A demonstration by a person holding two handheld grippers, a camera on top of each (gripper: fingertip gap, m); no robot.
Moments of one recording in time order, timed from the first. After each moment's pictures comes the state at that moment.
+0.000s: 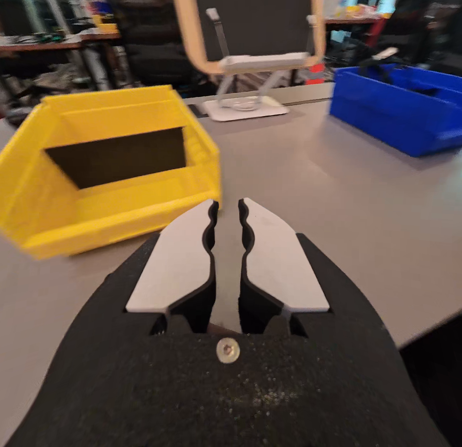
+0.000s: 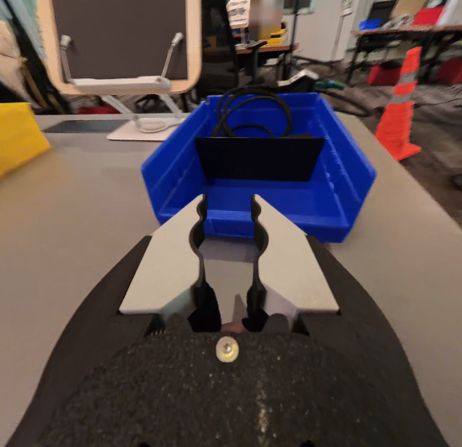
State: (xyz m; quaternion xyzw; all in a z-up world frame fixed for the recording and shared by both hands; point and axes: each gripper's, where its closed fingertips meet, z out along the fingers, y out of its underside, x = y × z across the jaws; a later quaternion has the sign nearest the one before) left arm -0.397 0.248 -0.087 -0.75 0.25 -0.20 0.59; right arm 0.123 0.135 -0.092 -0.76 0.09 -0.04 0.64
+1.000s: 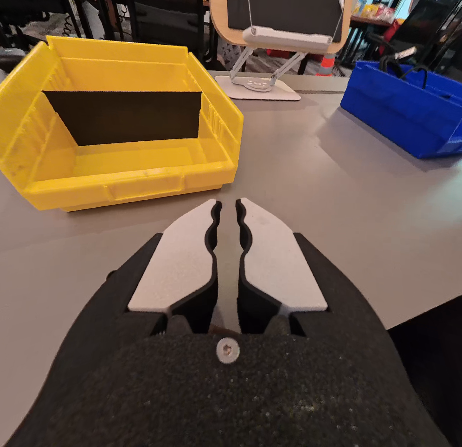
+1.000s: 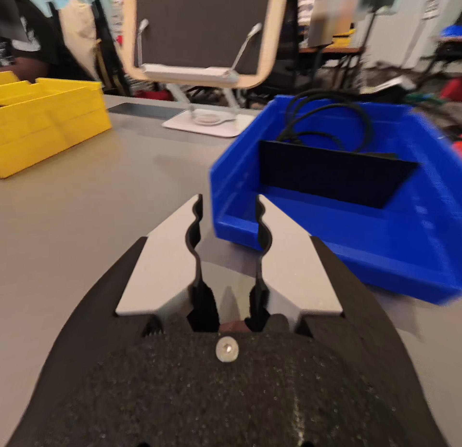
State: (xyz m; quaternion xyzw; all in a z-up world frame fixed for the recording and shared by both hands) left arm -0.416 0.241 -0.108 -0.77 0.23 -0.22 0.55; right arm 0.061 0.168 -0.094 -0.77 -0.01 0.02 0.64
